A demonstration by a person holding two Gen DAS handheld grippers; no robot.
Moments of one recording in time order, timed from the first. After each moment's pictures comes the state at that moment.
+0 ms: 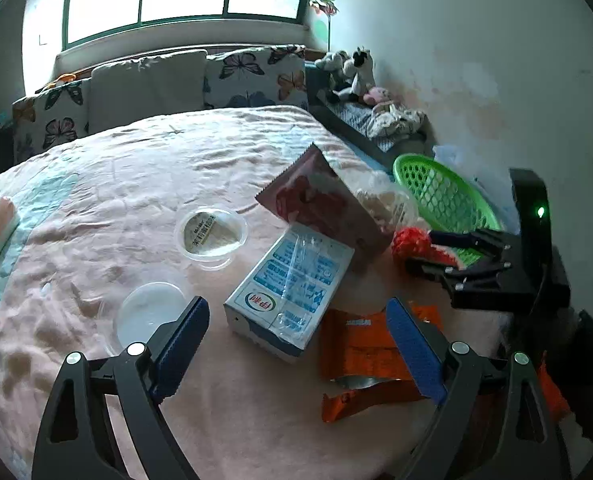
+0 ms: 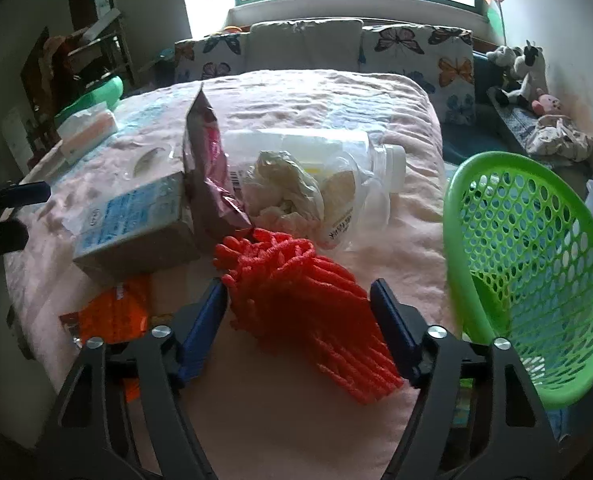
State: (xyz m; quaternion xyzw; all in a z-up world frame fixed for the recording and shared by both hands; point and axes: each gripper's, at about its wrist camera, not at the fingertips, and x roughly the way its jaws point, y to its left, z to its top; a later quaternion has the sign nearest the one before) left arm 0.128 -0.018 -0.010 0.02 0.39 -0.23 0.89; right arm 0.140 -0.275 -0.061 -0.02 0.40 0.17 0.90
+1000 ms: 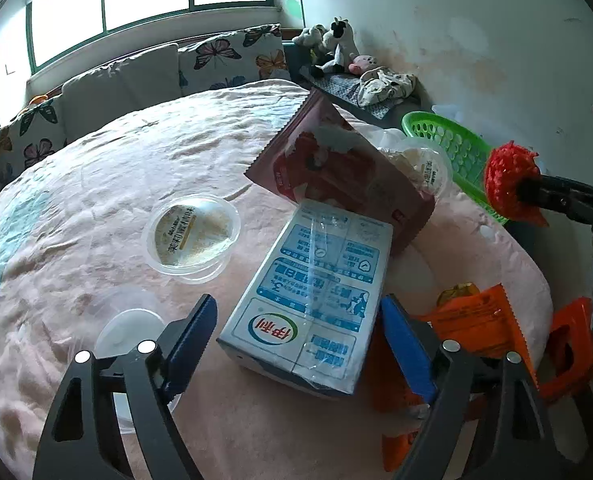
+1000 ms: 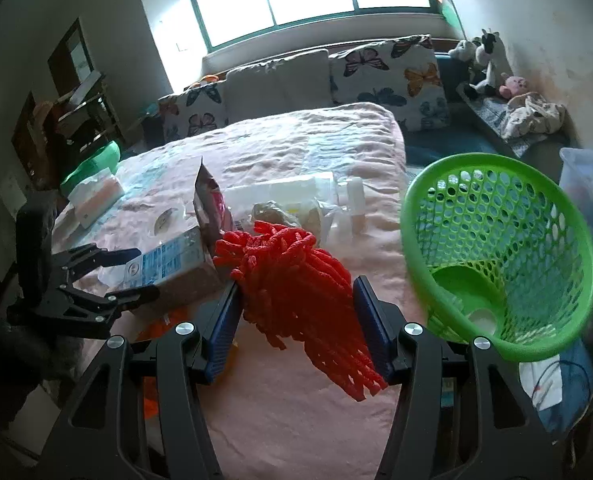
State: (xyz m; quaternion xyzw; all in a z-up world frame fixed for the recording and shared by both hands) left arm 0.166 -0.037 -0.056 0.09 0.40 -0.25 0.88; right arm 0.100 -0.310 -0.014 0.08 0.36 0.15 0.92
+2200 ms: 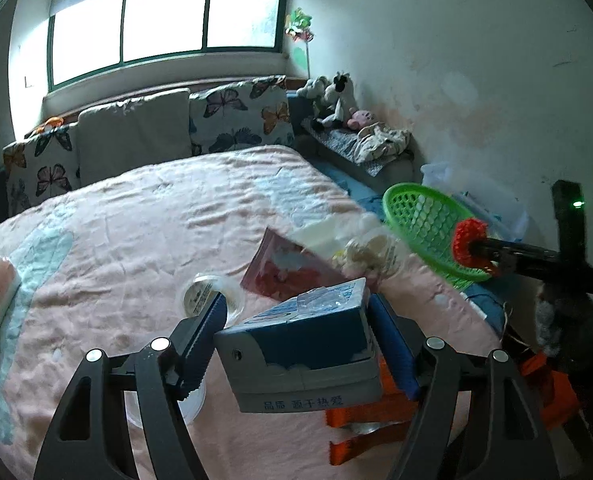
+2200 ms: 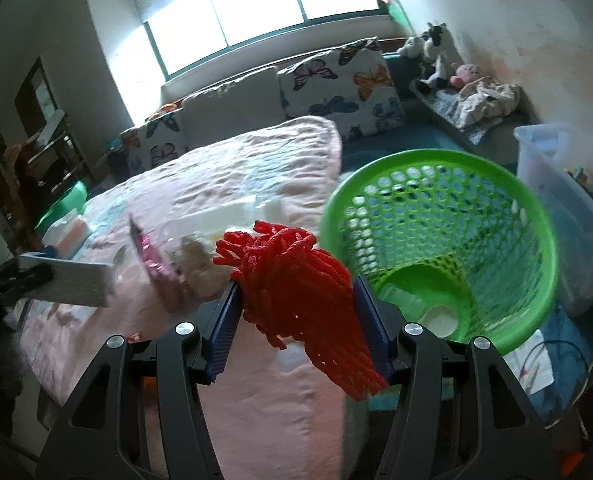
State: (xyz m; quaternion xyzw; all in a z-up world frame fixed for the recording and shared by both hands) left arm 0.137 -0.030 0.031 0.05 0.32 -0.26 0.91; right arm 0.098 -0.376 -0.016 0.12 0.34 0.07 0.93
